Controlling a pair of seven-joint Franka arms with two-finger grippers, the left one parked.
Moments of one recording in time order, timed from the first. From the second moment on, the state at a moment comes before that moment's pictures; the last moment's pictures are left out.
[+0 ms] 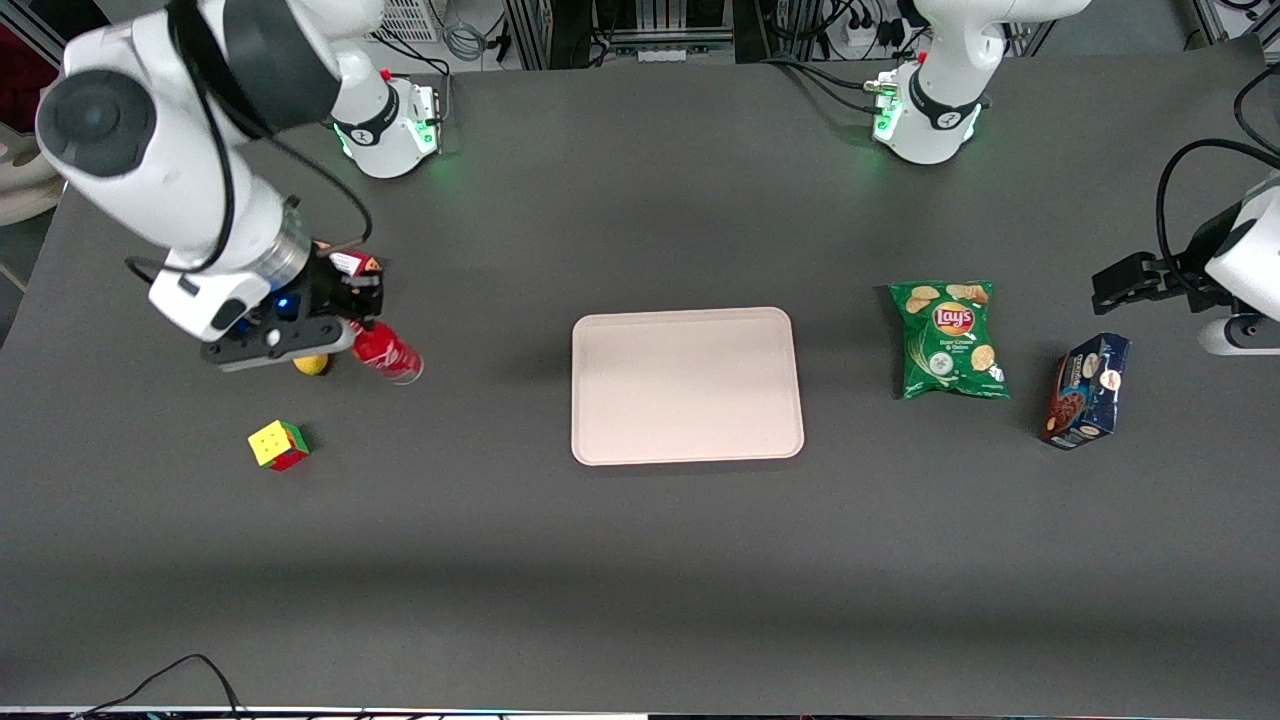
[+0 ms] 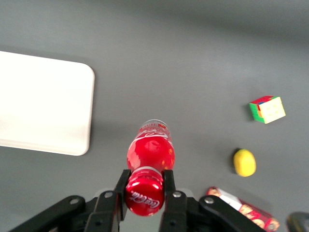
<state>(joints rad) 0.12 0.12 0.27 -1.57 -0.05 1.65 0.24</state>
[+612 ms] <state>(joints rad) 0.32 0.37 0.35 -1.37 -0.07 1.68 0.60</state>
